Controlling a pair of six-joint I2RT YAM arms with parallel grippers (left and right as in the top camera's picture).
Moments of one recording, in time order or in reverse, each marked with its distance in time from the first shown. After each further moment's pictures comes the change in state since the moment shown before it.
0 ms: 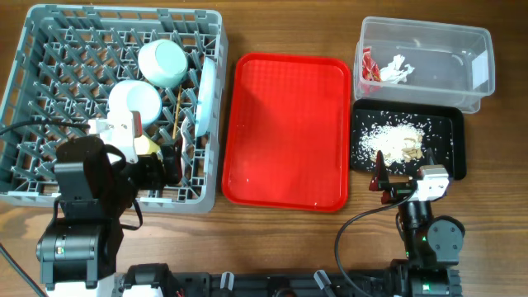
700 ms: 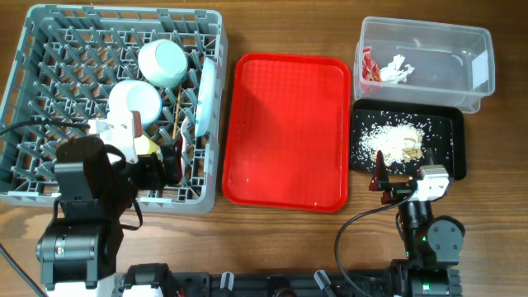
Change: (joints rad) left arm 0.000 -0.002 0.000 0.000 0.000 0.000; right arm 0.000 0.000 0.000 0.000 0.000 0.000
